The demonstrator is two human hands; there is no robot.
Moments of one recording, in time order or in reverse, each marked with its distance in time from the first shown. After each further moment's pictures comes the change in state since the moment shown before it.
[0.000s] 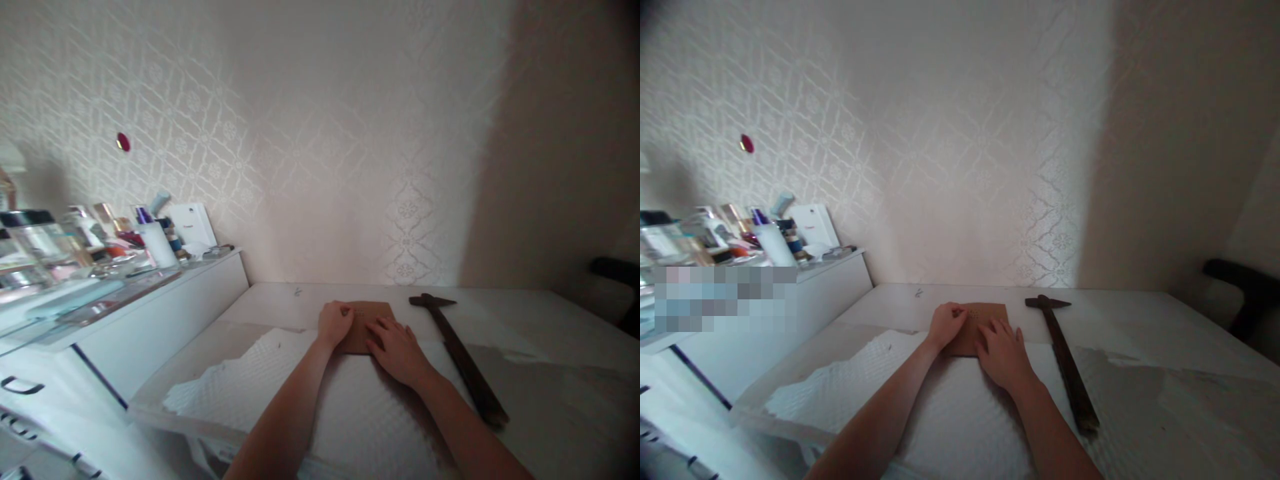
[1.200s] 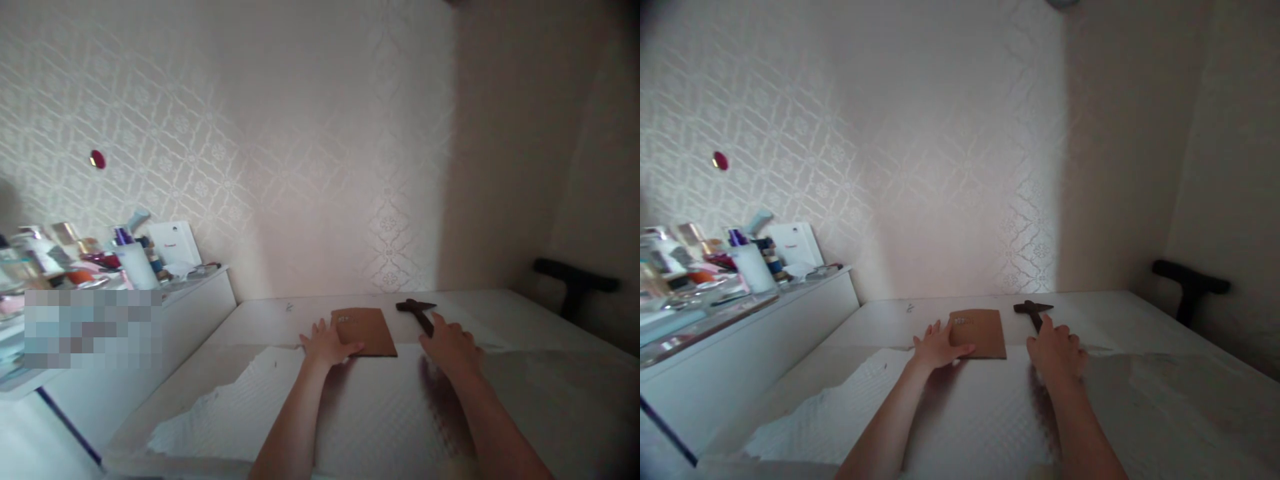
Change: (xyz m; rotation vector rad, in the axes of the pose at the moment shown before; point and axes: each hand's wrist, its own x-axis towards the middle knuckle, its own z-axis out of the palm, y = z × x) left_hand -0.027 0.014 -0.033 0.387 -0.423 -0.111; right_hand -0.025 0.039 -0.050 -0.127 0.214 0.722
